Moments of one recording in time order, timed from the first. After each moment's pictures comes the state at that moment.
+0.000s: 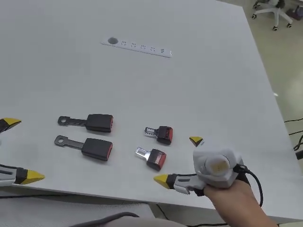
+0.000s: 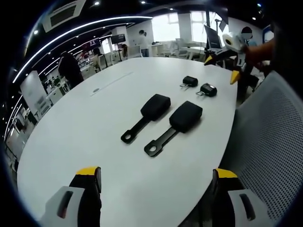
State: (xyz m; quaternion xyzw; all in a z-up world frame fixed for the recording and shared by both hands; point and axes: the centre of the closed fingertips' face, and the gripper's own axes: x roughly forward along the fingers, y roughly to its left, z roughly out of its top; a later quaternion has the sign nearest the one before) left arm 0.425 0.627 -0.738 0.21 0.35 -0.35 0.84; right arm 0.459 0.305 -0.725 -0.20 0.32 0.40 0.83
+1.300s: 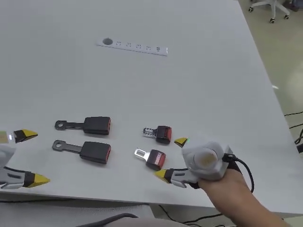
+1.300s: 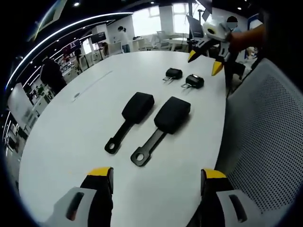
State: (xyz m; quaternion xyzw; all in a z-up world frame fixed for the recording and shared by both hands) left arm 0.433 0.601 -0.753 0.25 0.36 -0.42 0.79; right arm 0.456 0.322 -0.738 -0.24 0.34 0.45 0.79
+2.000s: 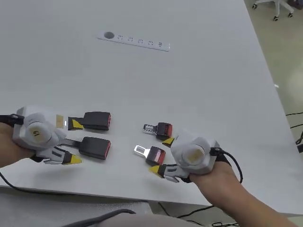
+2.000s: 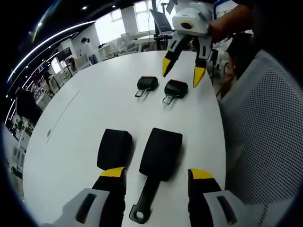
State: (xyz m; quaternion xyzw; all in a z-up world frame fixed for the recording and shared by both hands) left arm 0.459 0.516 -0.763 0.31 0.33 -0.52 0.72; right arm 0.456 0.338 -0.755 -0.26 0.34 0.49 0.76
